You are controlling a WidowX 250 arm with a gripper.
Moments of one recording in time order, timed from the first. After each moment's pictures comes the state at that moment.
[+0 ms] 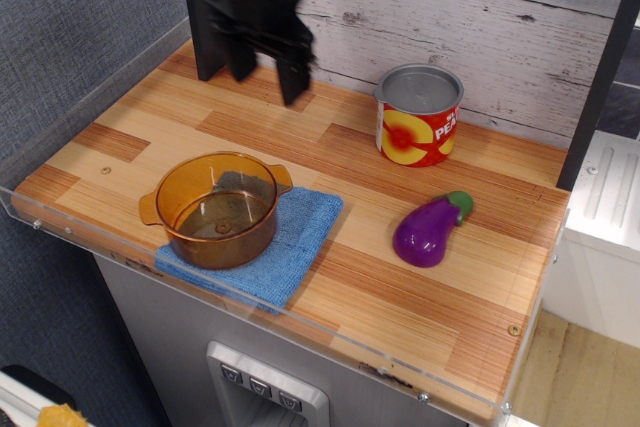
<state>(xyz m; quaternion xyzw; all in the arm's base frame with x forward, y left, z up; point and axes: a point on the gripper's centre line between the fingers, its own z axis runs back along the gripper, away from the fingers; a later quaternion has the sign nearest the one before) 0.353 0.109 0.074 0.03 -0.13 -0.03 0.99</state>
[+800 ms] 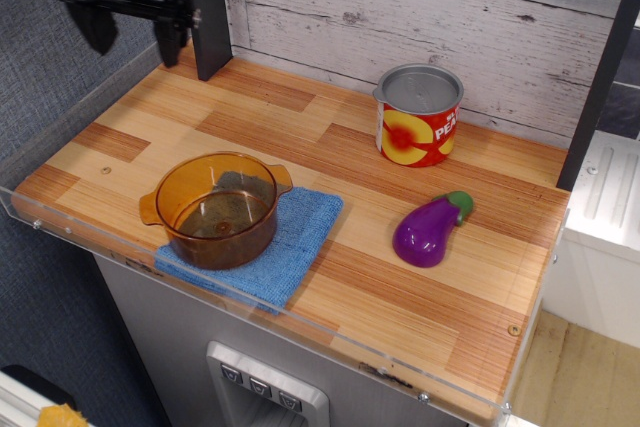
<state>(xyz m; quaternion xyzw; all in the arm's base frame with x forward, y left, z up) 0.297 0.177 0.109 0.09 -0.14 0.14 0.98</state>
